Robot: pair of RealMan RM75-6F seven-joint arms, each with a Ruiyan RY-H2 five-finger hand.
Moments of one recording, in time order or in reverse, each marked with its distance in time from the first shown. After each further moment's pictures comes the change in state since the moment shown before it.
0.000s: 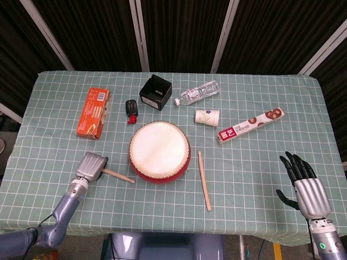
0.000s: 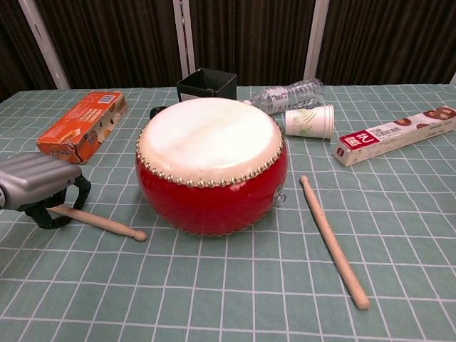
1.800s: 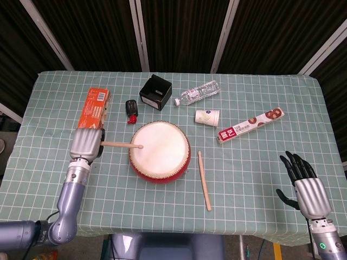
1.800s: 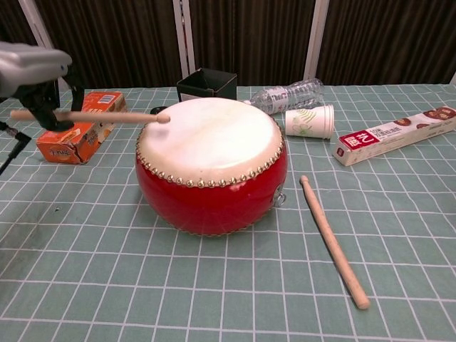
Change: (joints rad) left arm -0.192 0.146 -0.231 -0.497 -0.511 0.392 0.337; right arm -0.001 0.000 0.002 0.006 -0.007 0.011 0.006
